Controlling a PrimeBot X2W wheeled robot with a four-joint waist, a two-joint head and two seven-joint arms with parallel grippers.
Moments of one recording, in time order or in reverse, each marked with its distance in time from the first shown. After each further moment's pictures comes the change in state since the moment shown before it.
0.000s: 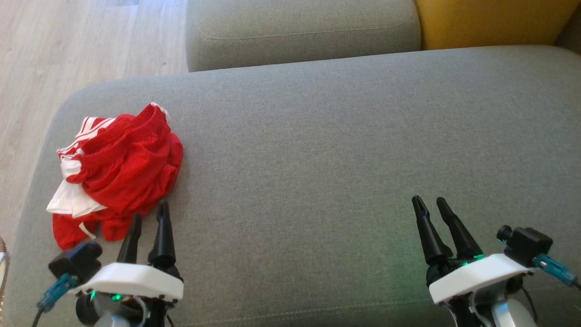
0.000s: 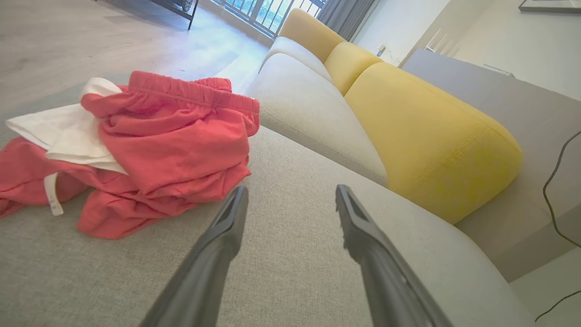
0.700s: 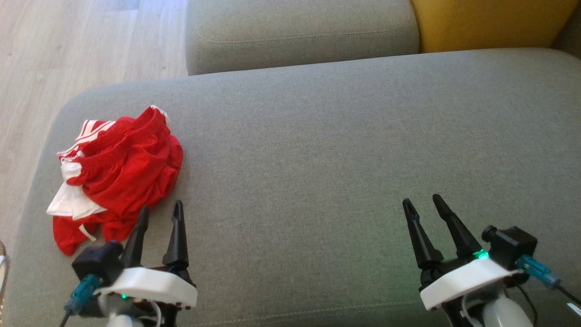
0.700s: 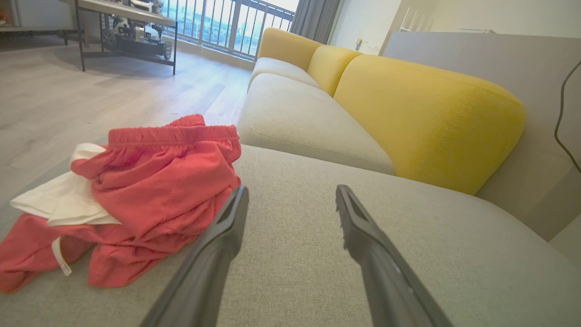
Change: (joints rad) left arm 0.005 0.006 -0.042 -0.009 0.239 -0.010 -0.062; right arm 0.000 -0.001 0.010 -0.007 -0.259 0.000 -0.058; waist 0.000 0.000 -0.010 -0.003
